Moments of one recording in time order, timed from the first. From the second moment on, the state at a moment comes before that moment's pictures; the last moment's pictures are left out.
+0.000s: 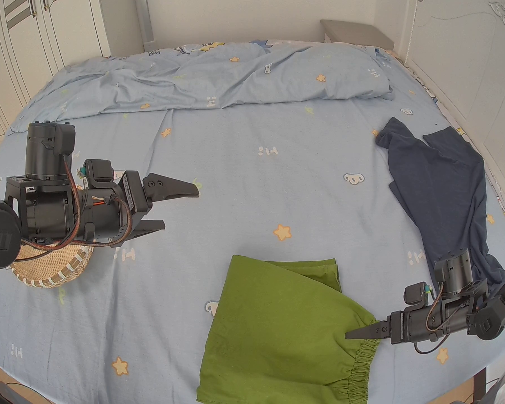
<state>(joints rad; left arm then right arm) -0.33 1.57 -0.94 -0.21 -0.41 -0.71 0.33 1.83 -0.31 -0.64 0.60 0.43</state>
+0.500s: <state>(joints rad) -0.33 1.57 -0.94 -0.21 -0.41 -0.71 0.33 1.88 -0.30 -0.76 0.61 0.48</state>
